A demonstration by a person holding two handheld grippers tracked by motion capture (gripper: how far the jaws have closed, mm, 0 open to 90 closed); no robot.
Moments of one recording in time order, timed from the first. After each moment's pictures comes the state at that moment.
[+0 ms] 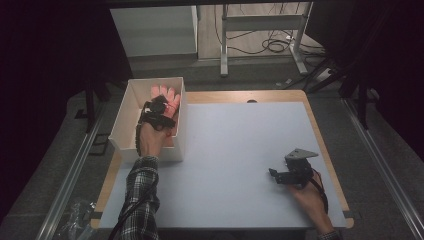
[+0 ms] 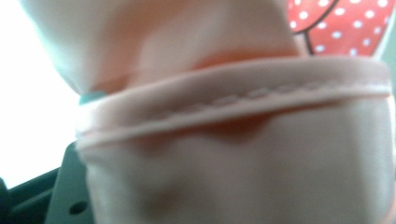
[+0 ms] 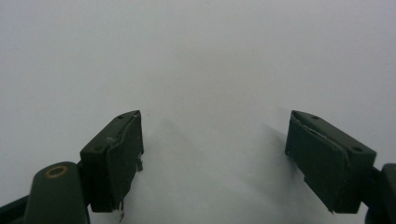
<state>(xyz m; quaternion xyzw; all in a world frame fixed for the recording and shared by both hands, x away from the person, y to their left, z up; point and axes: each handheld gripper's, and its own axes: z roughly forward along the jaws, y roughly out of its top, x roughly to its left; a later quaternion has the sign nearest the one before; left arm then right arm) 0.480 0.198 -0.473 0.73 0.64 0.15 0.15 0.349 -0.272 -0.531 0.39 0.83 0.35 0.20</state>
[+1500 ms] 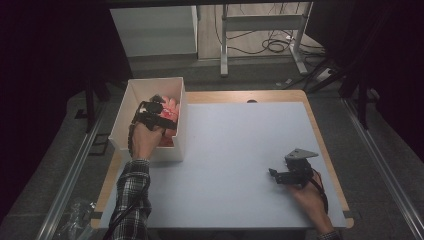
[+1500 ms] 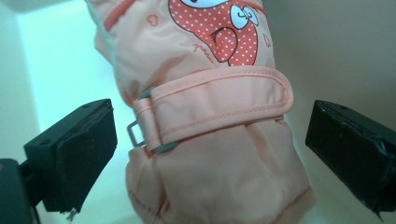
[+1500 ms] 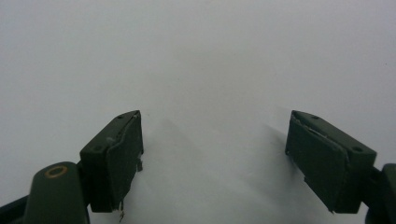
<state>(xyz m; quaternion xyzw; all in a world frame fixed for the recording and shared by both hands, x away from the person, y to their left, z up) 0.460 0.209 -0.455 0.75 0.61 0.14 0.20 0.349 -0.272 -0.531 0.39 0.83 0.35 0.20</state>
